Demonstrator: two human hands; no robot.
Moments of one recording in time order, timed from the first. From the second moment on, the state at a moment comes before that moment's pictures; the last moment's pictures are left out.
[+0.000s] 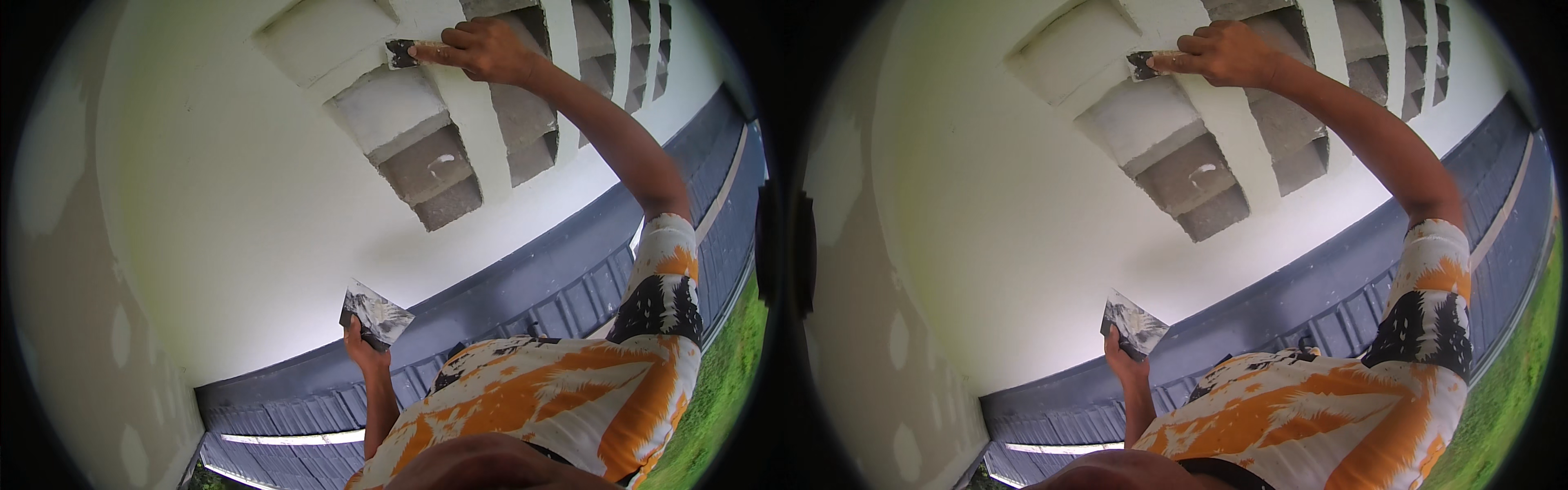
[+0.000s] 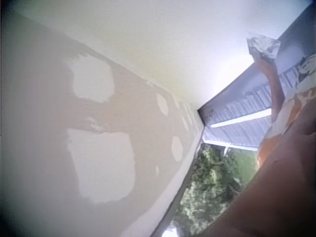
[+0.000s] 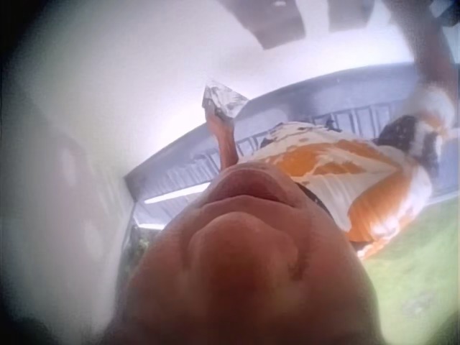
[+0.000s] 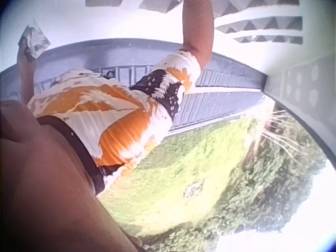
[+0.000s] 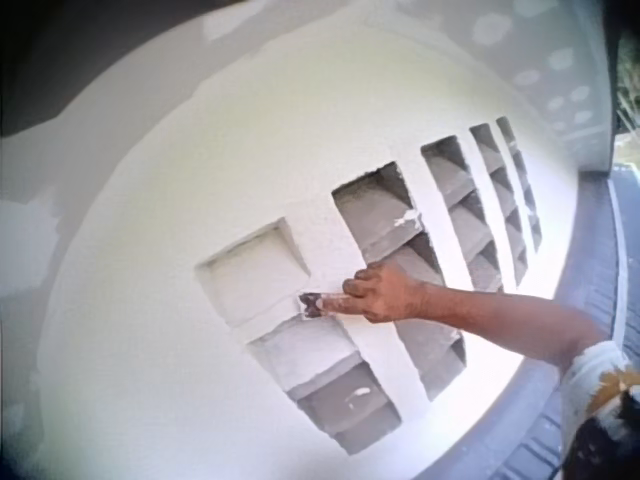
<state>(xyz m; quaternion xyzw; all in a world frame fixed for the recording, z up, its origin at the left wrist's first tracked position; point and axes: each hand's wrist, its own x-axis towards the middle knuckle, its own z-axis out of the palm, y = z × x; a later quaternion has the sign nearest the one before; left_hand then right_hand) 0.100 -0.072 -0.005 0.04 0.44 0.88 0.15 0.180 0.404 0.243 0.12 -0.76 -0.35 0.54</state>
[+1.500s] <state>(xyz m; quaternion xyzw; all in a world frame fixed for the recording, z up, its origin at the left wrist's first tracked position) 0.068 -0.104 -0.027 -0.02 0.46 0.86 0.24 0.194 0.292 0.239 -0.14 -0.67 0.21 0.70</state>
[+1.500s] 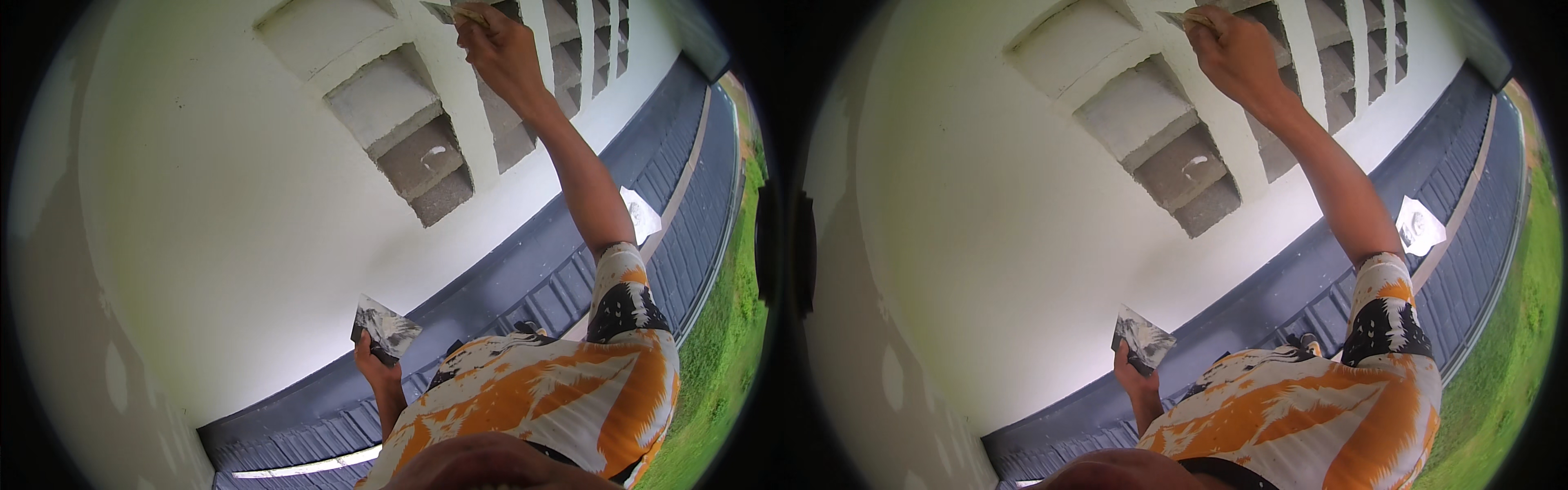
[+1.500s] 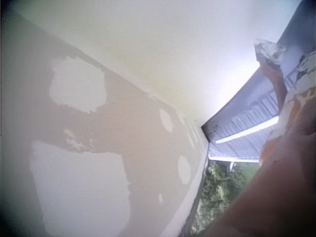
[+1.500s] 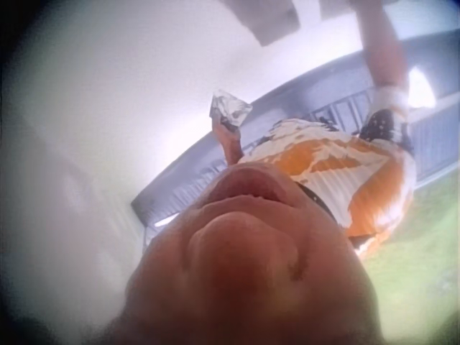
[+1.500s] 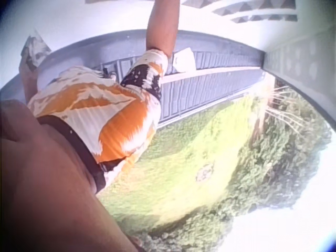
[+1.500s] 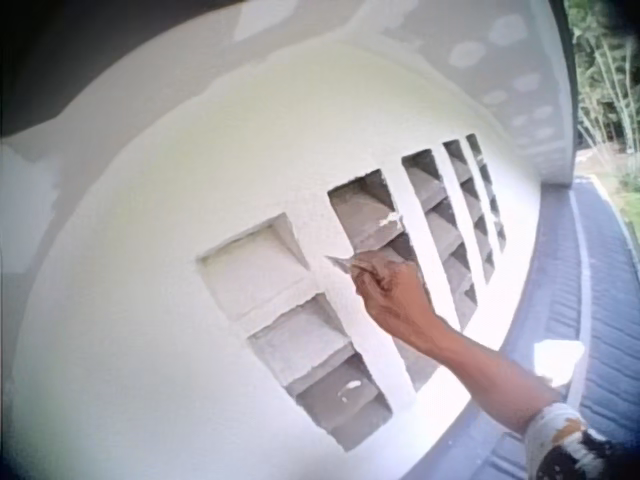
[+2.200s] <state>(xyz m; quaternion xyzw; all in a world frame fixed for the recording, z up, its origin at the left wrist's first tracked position) 0.092 -0.089 -0.013 -0.09 0.49 0.82 0.26 0.041 0.244 0.160 -0.10 -0.24 0.72 0.64</state>
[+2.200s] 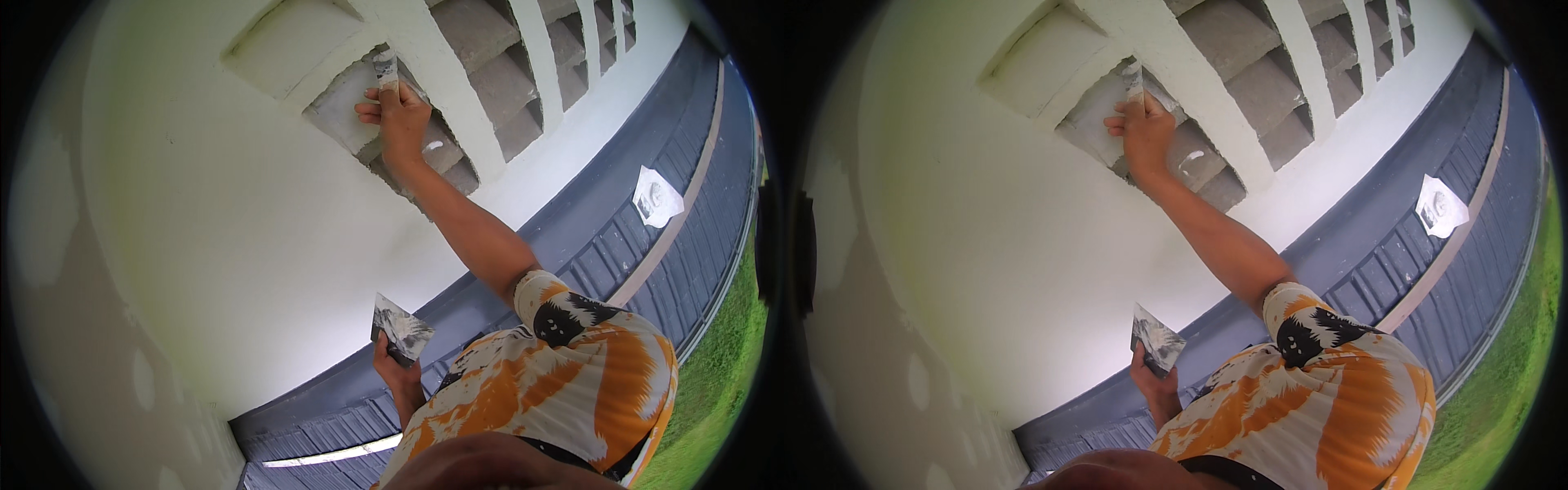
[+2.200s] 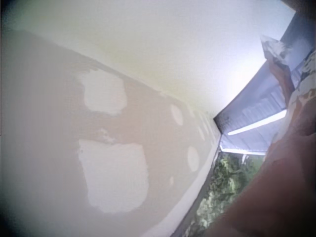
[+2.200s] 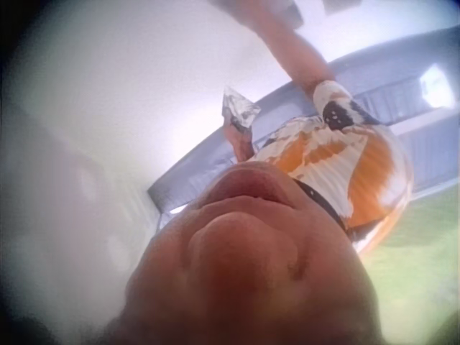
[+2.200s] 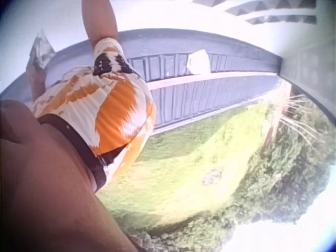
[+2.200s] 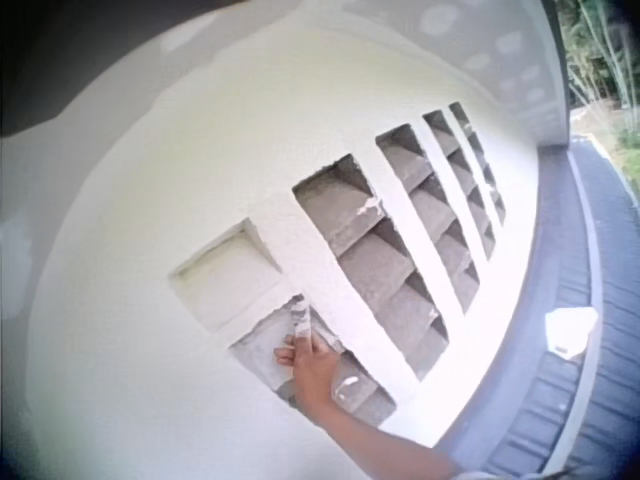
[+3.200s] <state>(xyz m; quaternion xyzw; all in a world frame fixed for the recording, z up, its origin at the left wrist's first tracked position) 0.092 -0.085 -0.001 -0.01 0.45 0.86 0.26 0.053 0.239 0.141 -0.23 -0.52 0.44 0.70</state>
